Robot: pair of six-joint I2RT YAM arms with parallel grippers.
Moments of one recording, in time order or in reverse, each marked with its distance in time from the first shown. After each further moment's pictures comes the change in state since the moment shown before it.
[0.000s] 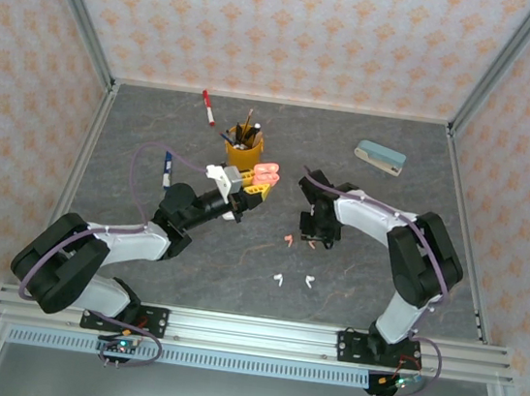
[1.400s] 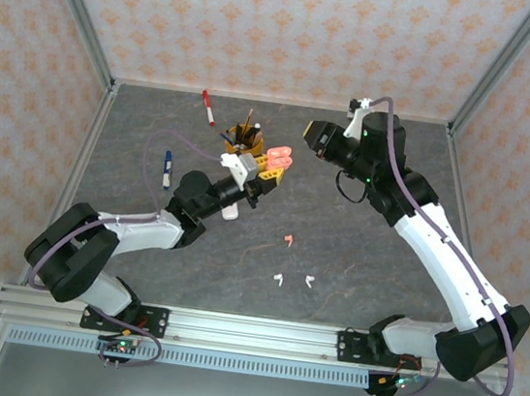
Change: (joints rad) left arm -0.046 0.090 0.172 -0.043 -0.108 0.092; right arm -0.042 -0.451 0.289 0.369 -0.147 0.173
